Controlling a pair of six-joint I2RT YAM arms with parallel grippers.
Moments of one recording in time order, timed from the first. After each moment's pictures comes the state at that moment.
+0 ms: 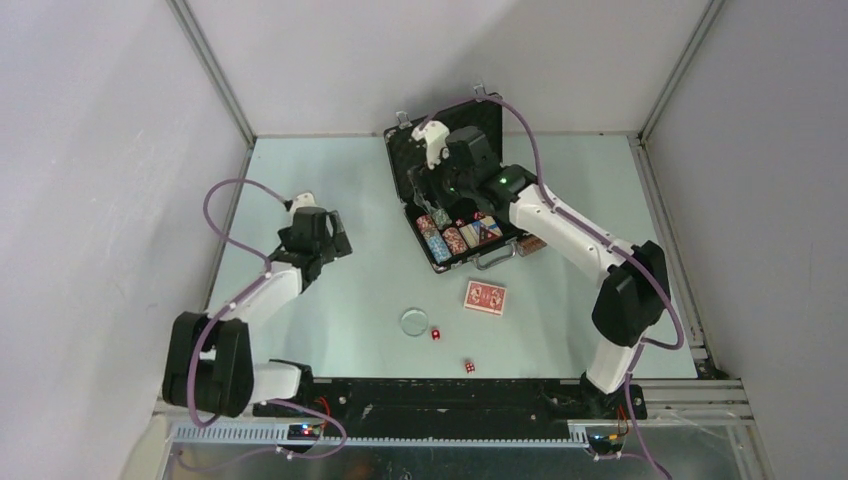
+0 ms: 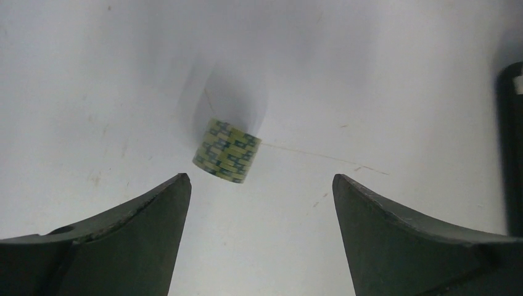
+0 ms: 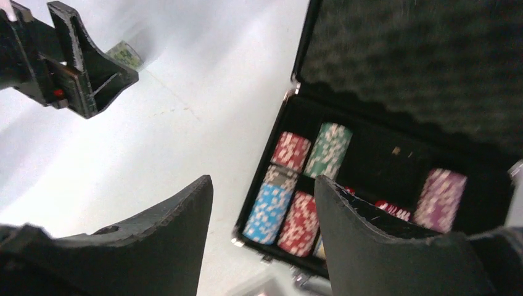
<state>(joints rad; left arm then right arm) -0.19 1.25 0.65 -0.11 -0.30 -0.41 0.70 1.78 1.64 -0.39 -0.14 -0.10</state>
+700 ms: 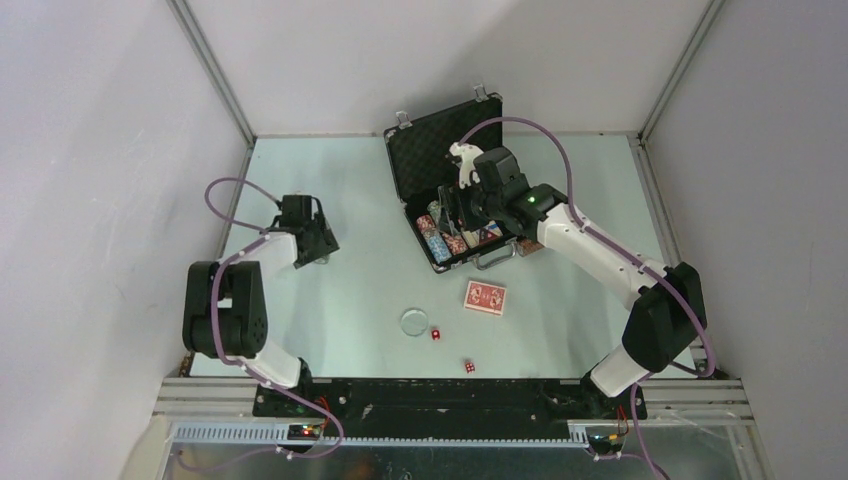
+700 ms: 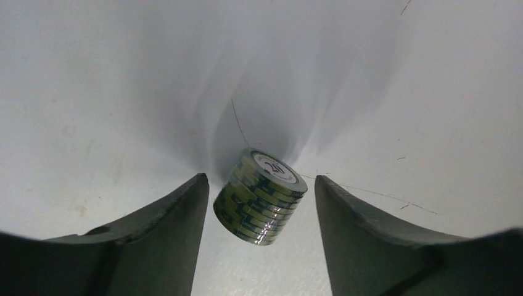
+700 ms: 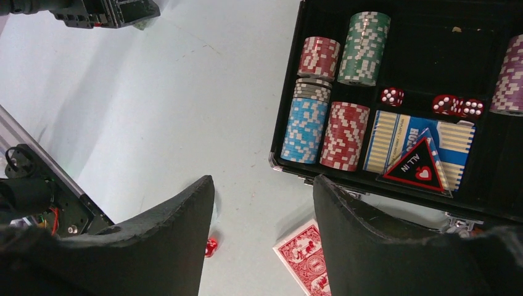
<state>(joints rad) -0.02 1.56 0.83 -0.23 -0.13 -0.43 0.64 1.59 1.38 -0.48 -0.20 0.22</state>
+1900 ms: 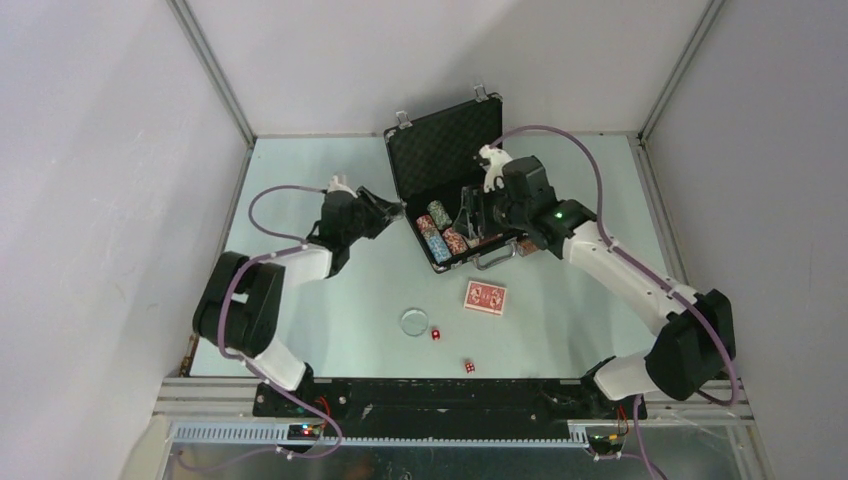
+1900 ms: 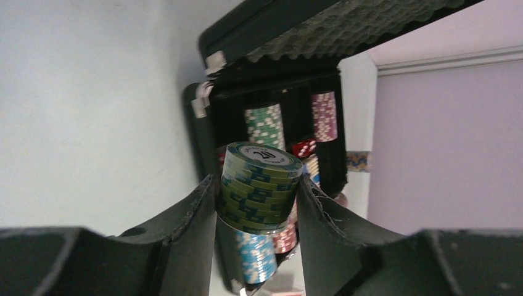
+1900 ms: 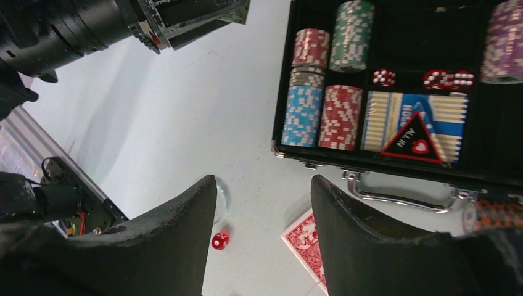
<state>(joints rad) -0.30 1.58 0.72 0.45 0.15 -1.01 0.59 1.44 1.22 -0.40 -0.25 0.30</state>
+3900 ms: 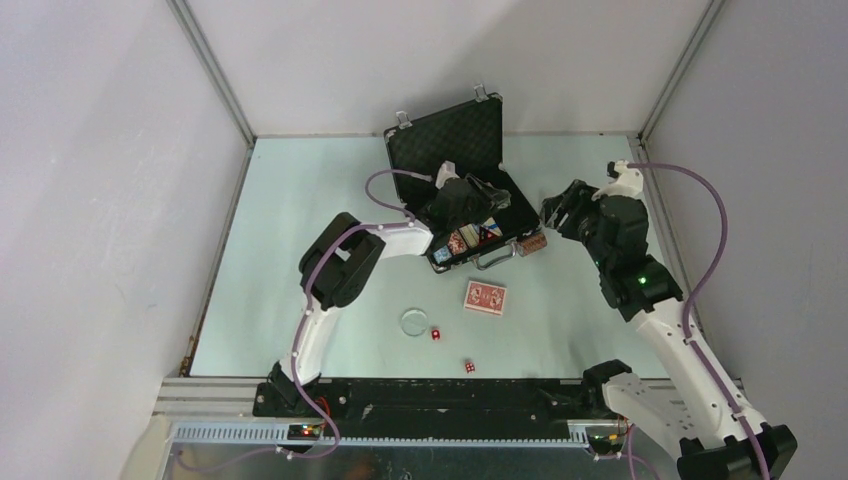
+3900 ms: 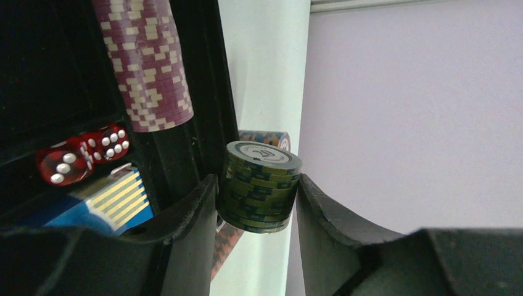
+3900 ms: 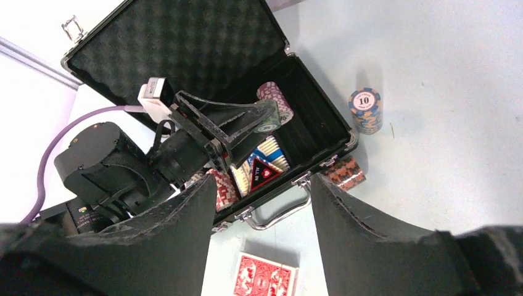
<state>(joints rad) -0.73 2.19 1.42 0.45 -0.03 -1.32 0.32 0.88 0.88 -0.28 0.16 0.53</state>
